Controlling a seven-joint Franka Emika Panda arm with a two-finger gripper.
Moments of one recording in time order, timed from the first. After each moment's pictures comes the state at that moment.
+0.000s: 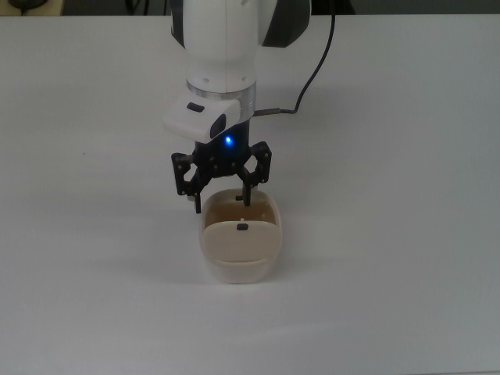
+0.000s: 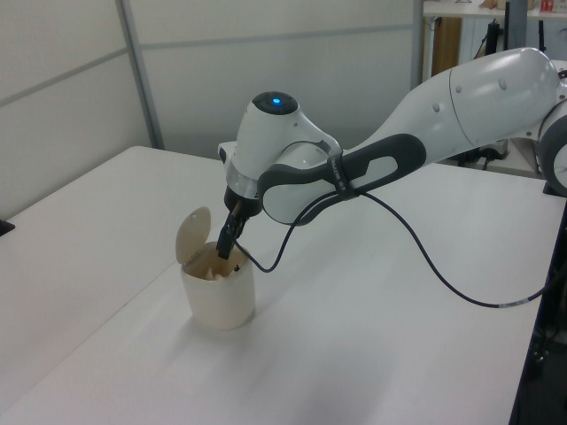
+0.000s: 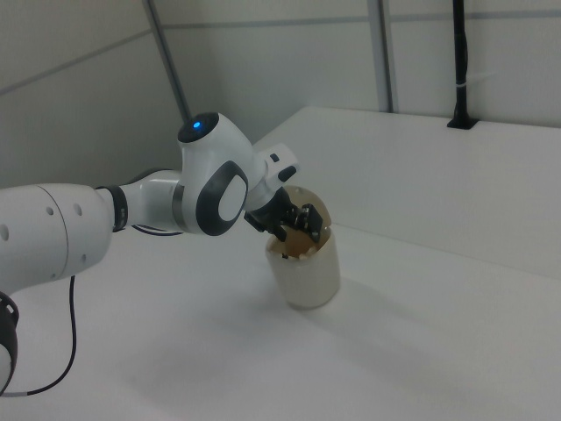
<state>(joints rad) 0.00 0.35 0.08 -1.68 -0.13 2.46 -0.09</state>
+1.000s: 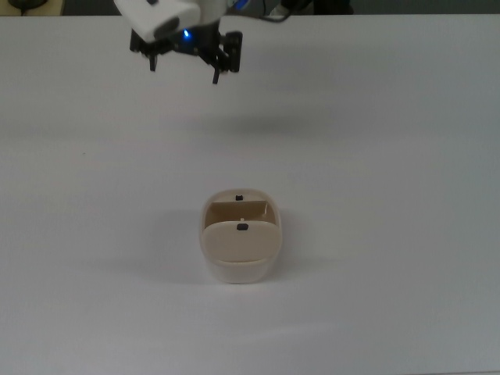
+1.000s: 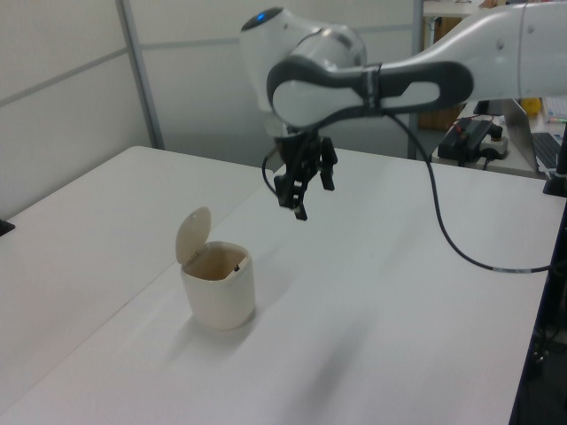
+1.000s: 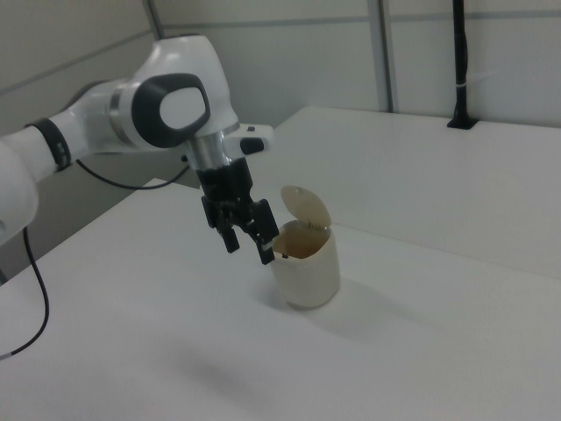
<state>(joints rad) -0.01 0.17 0.06 -1.48 -0.15 1.55 0.19</state>
